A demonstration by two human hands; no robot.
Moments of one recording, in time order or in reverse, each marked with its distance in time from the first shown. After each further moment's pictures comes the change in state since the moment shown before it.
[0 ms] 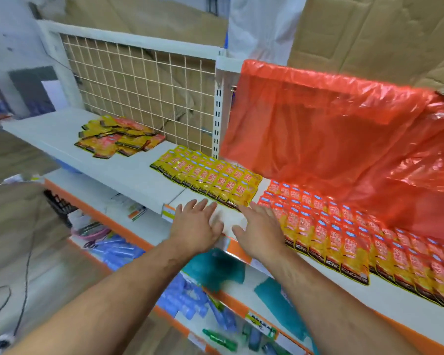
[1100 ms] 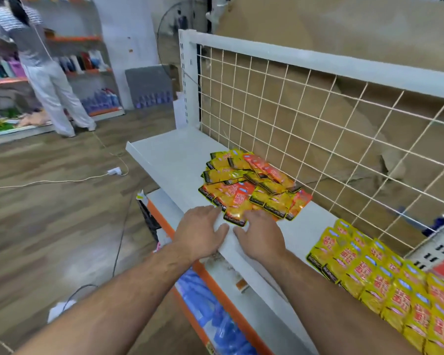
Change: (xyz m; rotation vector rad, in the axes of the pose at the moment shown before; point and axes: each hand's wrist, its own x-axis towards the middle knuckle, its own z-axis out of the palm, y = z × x) left_hand 0.153 -0.471 -0.030 -0.147 0.060 -0.301; right_hand 0.331 -0.392 0.170 0.117 -0.144 -0.259
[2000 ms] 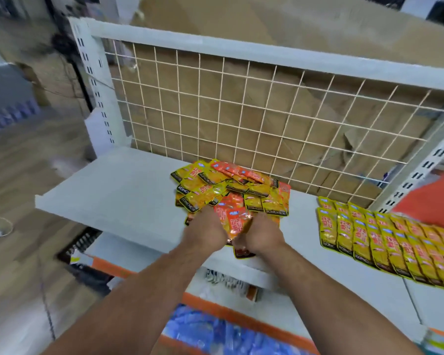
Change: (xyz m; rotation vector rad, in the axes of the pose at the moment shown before) left_hand 0.132 -0.041 0.008 -0.298 -0.324 0.054; right_hand 0.064 -0.070 0.010 0.155 0.056 0.727
